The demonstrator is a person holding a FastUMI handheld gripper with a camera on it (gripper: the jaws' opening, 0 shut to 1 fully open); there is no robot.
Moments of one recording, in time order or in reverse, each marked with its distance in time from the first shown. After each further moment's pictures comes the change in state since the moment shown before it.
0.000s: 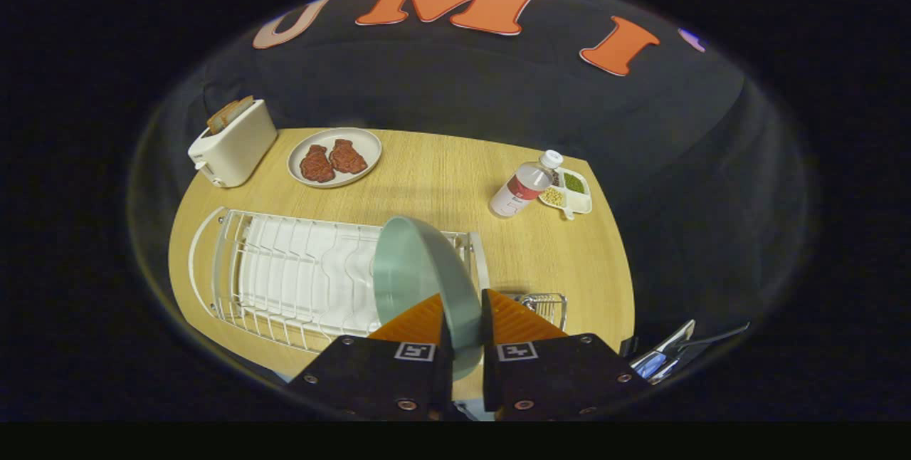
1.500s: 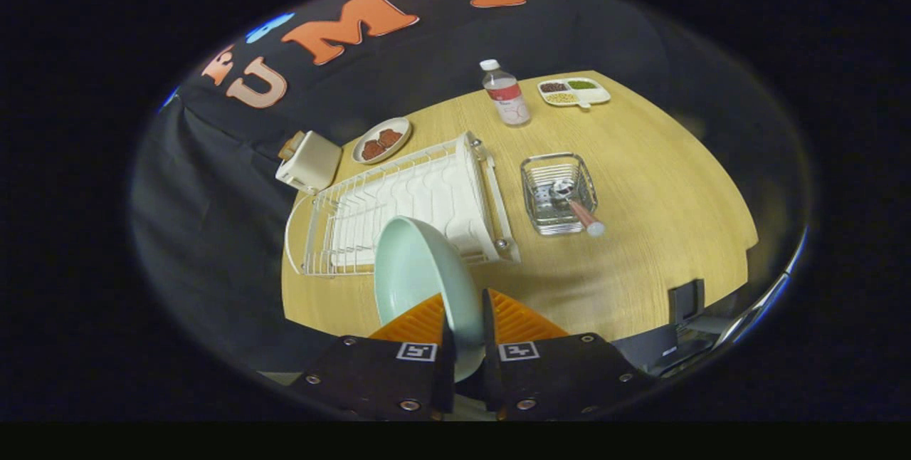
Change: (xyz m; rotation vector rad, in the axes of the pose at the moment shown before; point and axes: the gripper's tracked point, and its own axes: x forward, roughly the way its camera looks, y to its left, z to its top) arm -0.029 -0.037 -0.193 0.369 0.096 0.544
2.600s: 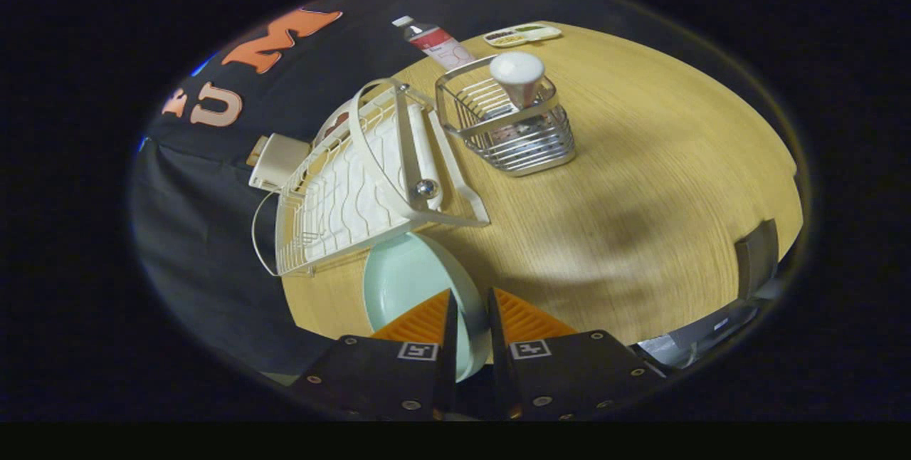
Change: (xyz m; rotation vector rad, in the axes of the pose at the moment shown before) arm 0.084 -0.042 -0.044 0.156 0.038 0.043
